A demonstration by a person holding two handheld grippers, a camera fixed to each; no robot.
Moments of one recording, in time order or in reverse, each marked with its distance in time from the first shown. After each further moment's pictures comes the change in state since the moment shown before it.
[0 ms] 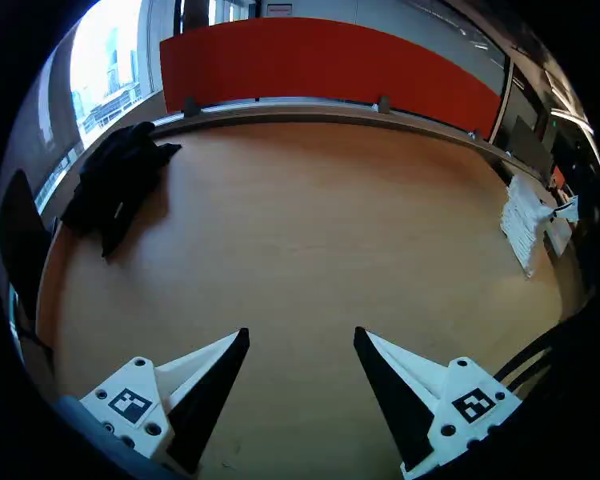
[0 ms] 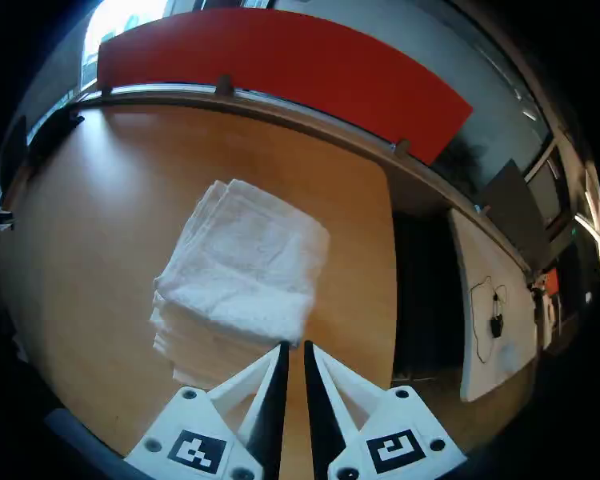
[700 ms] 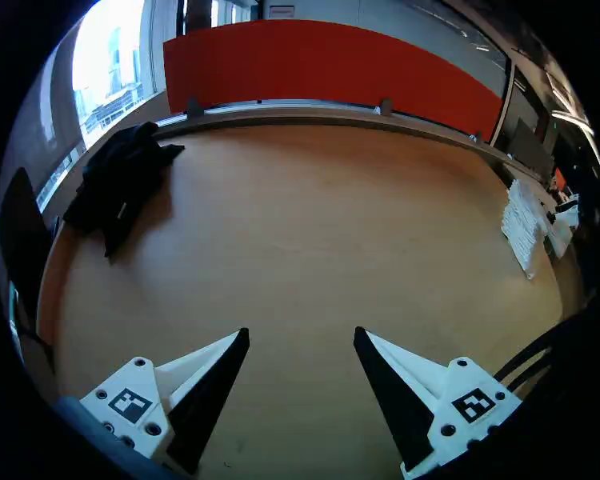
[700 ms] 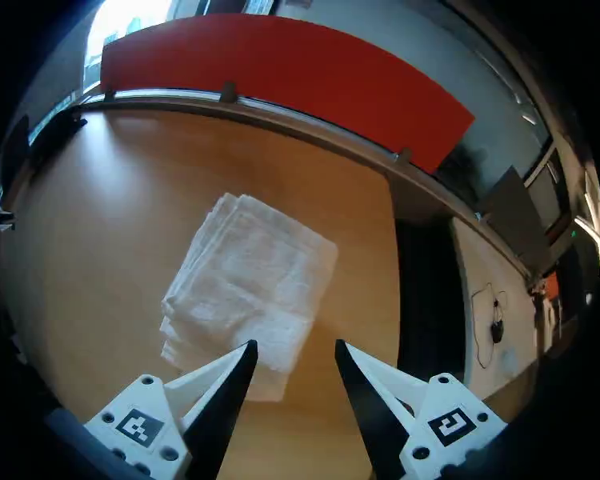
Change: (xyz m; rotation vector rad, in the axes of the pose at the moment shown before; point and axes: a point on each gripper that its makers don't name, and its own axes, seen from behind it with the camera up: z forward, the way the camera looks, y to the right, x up) left arm 0.000 -0.004 -0.004 0.006 0.008 -0.007; right arm 0.012 -0.014 -0.002 0.008 0.035 -0.006
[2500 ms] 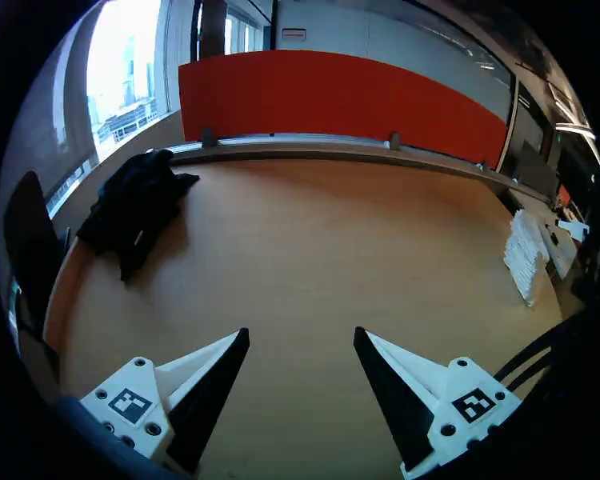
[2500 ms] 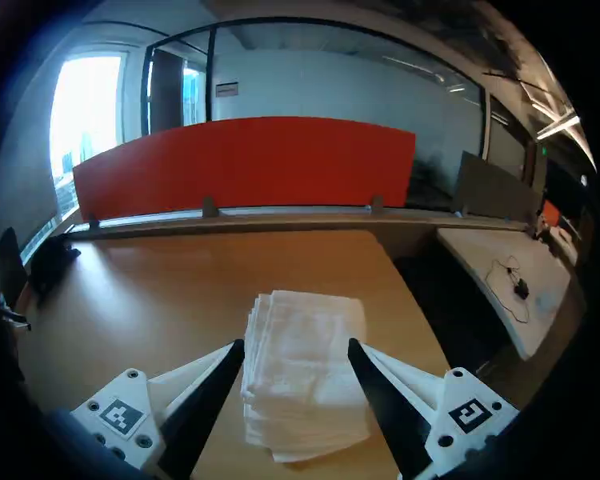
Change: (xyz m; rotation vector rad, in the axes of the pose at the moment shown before) left arm 0.046 -0.009 -0.016 0.044 0.123 -0.029; right arm 0.066 -0.052 -0.033 -0.012 0.403 0.385
